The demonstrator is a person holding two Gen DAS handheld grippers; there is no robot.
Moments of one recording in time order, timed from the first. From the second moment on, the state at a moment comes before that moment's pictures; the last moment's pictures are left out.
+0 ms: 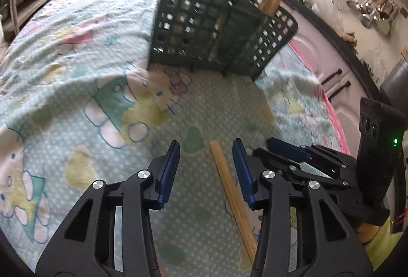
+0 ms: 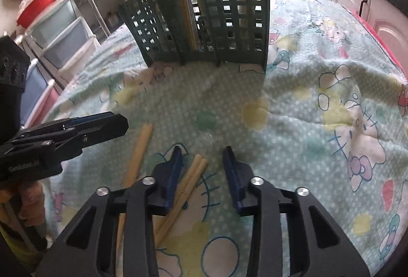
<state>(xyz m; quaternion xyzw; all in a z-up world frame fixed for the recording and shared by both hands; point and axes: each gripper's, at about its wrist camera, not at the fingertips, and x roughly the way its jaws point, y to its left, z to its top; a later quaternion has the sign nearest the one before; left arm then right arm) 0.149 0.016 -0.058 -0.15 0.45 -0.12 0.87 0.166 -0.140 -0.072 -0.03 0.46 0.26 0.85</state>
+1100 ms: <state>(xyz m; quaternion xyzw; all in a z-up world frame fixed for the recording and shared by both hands) 0.160 0.023 0.018 -0.14 0.36 -0.11 0.92 0.166 -0.203 0.021 0.07 0.31 0.27 0.91</state>
